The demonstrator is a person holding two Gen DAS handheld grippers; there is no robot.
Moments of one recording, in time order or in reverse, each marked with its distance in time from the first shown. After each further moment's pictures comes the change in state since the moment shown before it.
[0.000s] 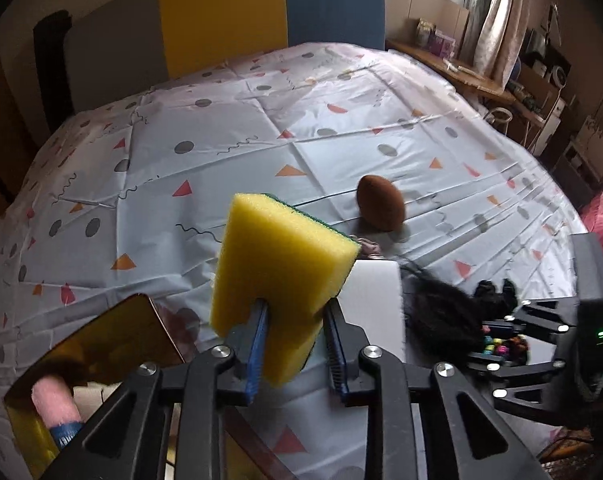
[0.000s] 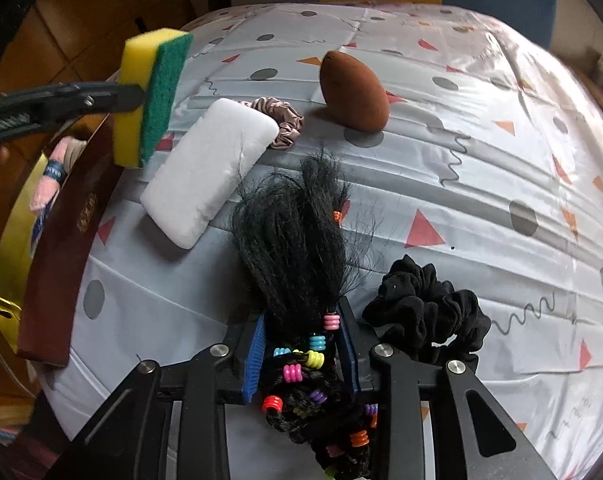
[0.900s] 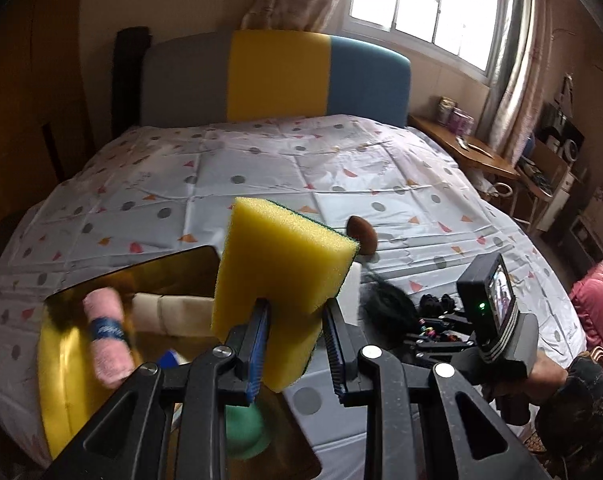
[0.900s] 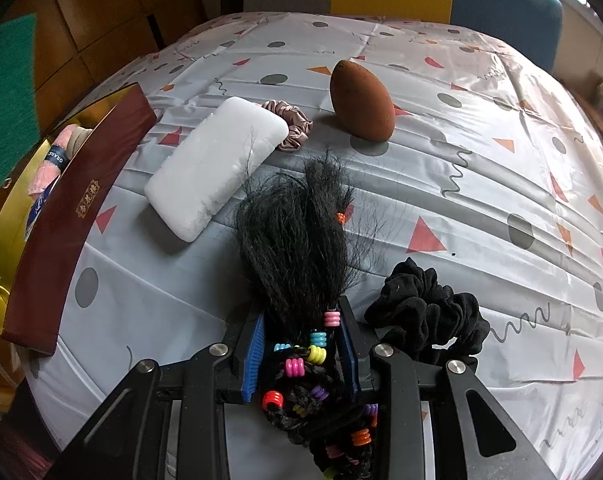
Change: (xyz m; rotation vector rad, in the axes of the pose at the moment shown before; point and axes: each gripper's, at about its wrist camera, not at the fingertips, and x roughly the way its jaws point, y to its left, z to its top) left arm -0.132 -0.014 -0.074 -0.180 -0.227 0.082; right arm -0.004 0.008 -0.011 -0.050 -0.046 -0.023
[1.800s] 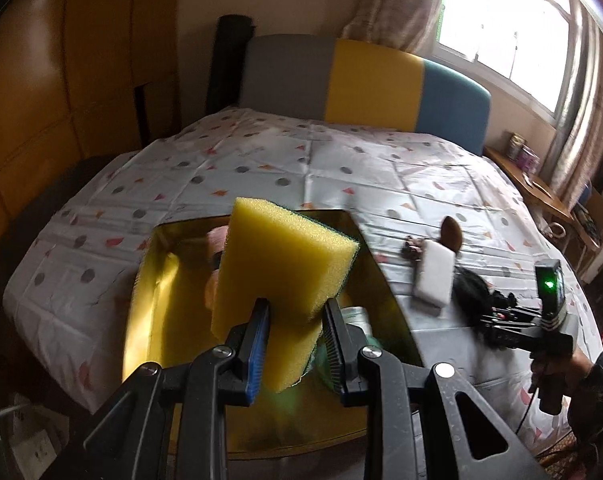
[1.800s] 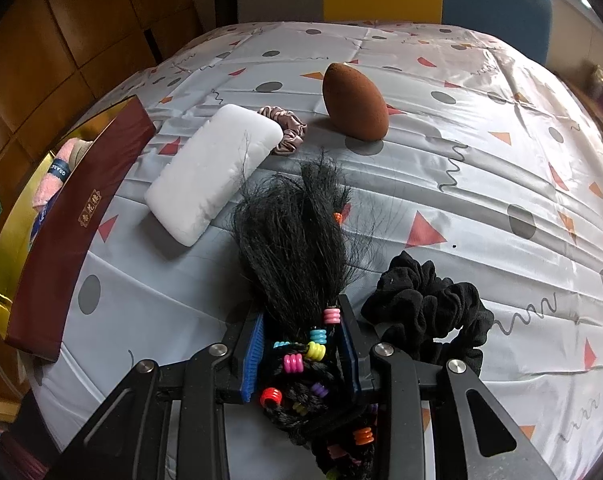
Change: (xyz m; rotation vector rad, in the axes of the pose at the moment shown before) left arm -0.055 0.100 -0.070 -0.207 -0.033 0.193; right arm -0.003 -0.004 -0.007 0.042 -0.039 0.010
